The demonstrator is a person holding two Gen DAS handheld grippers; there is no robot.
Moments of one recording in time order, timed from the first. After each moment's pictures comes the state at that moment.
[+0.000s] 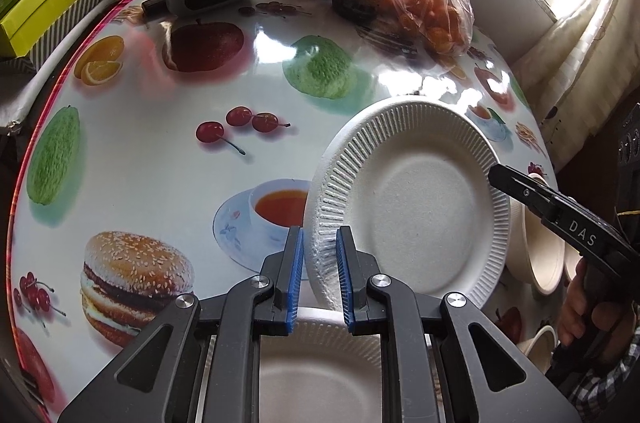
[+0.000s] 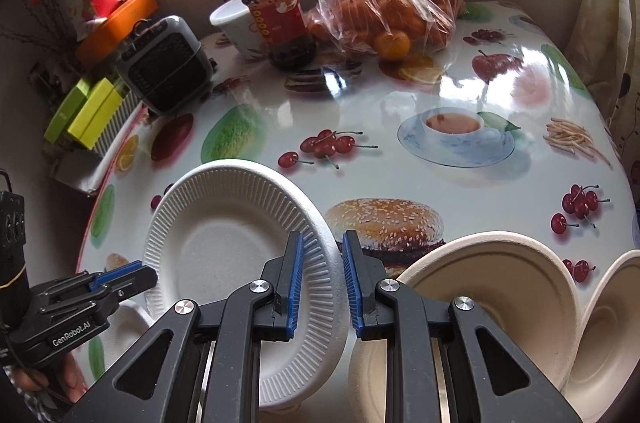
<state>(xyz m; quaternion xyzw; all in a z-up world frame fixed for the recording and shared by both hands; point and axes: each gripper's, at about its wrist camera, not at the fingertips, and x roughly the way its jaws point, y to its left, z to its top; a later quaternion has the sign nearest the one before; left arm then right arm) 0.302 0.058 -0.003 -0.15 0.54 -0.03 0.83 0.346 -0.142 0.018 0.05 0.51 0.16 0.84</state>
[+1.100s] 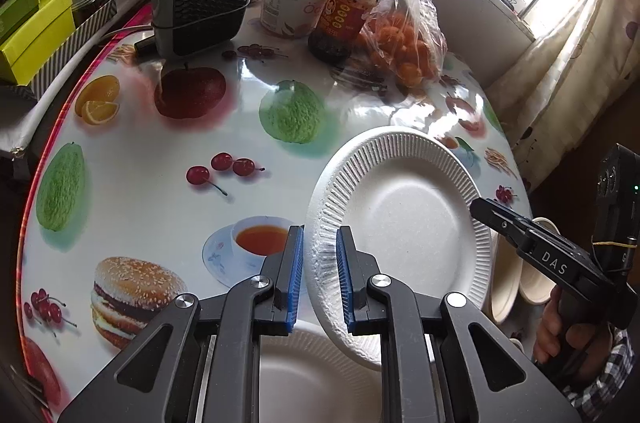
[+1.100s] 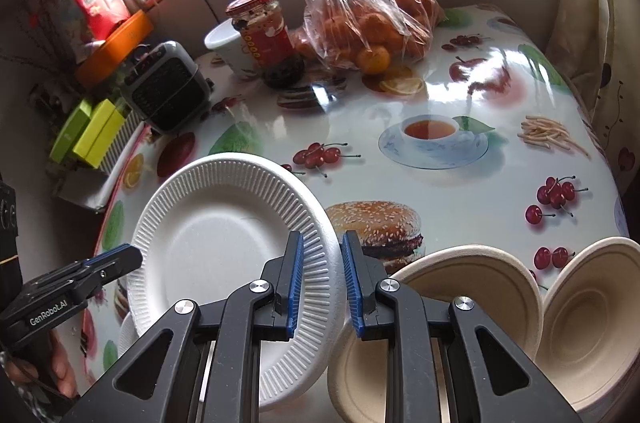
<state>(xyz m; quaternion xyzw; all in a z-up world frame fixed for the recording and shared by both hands) 0.301 0.056 0.041 -0.16 0.50 -0.05 0.85 0.332 -0.155 0.043 0.07 0.50 0.15 0.85</state>
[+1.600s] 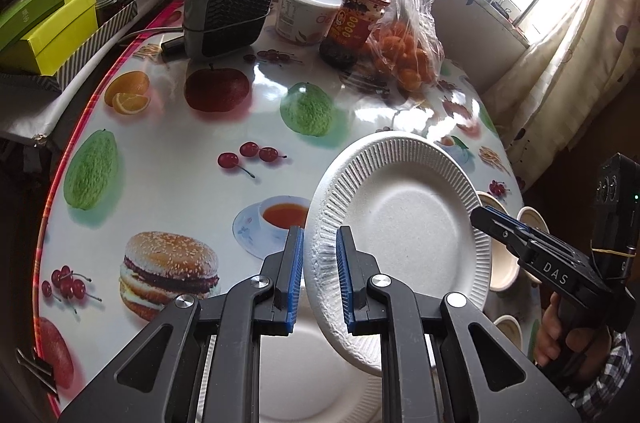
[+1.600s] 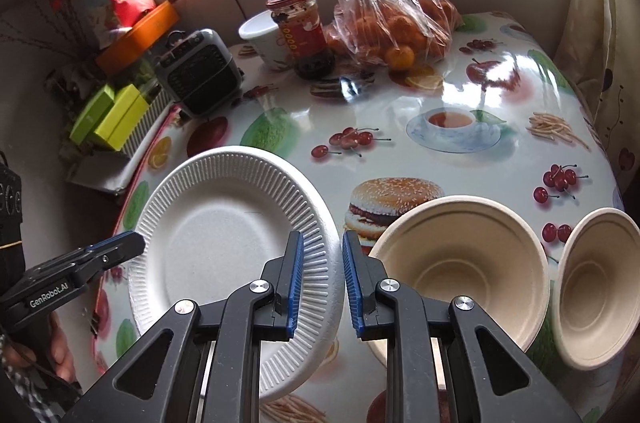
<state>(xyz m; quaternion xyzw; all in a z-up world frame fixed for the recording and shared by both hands) 0.265 0.075 0.057 -0.16 0.49 -0.05 0.85 0.296 -0.136 0.060 0.06 0.50 0.17 0.85</state>
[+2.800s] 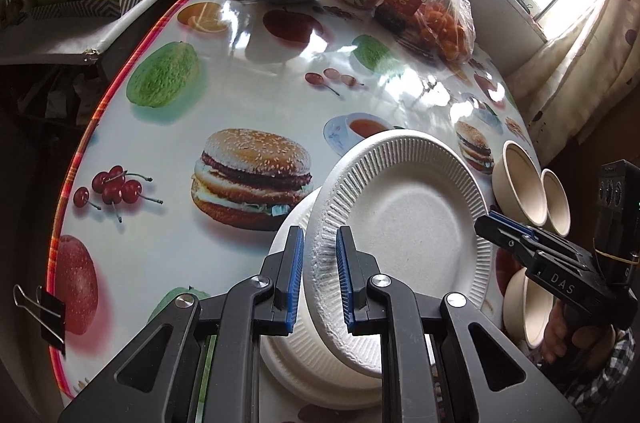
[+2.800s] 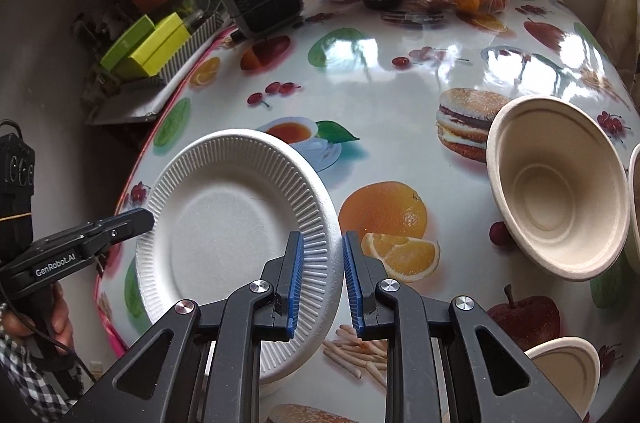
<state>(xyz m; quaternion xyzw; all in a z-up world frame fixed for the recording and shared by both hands) 0.186 0.130 0.014 -0.18 0.52 -0.02 0.84 0.231 -0.077 0.019 0.03 0.53 0.22 0.82</state>
